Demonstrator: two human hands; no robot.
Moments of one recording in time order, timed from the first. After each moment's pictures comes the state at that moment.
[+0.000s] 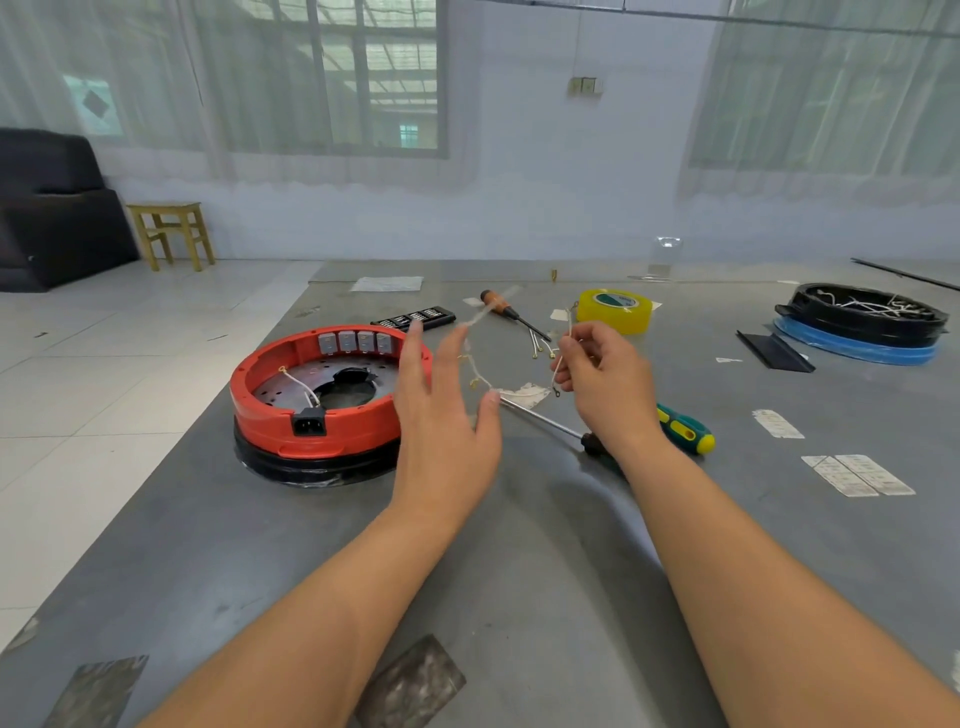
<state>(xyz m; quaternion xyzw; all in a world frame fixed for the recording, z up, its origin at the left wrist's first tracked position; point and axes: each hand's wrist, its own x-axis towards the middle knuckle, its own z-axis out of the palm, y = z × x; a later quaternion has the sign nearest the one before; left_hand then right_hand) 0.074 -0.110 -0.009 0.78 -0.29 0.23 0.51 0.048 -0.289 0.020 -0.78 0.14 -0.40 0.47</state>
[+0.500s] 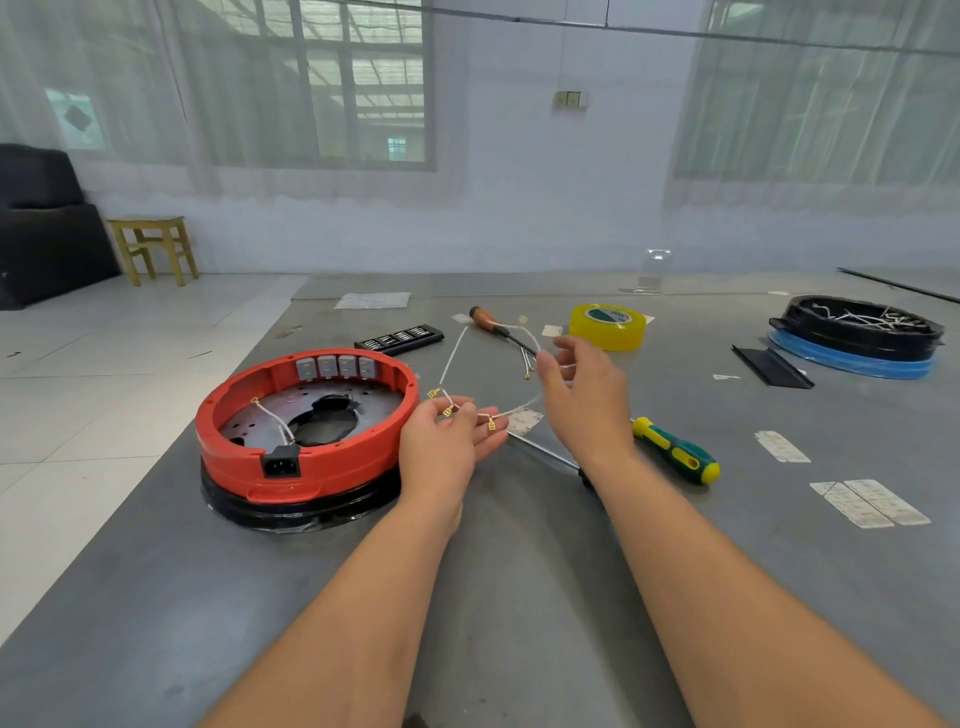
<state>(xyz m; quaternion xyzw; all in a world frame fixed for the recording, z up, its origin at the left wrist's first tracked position) 0.120 -0.156 -0.011 0.51 -0.05 -0.11 0.85 0.087 -0.301 0.011 -0.82 0.19 -0.41 0.36</state>
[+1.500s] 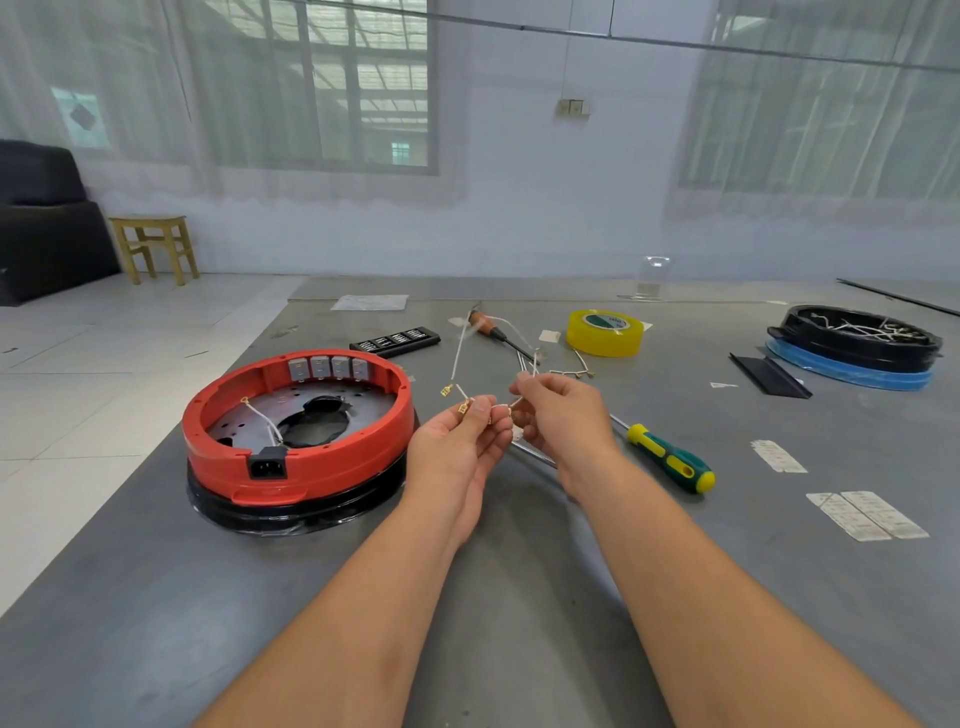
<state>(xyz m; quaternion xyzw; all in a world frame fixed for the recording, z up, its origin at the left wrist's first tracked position) 0.108 -0.165 -0.010 0.40 -0.05 -0.20 0.89 0.086 -0.281 0.010 -0.65 0.23 -0.26 0.67</state>
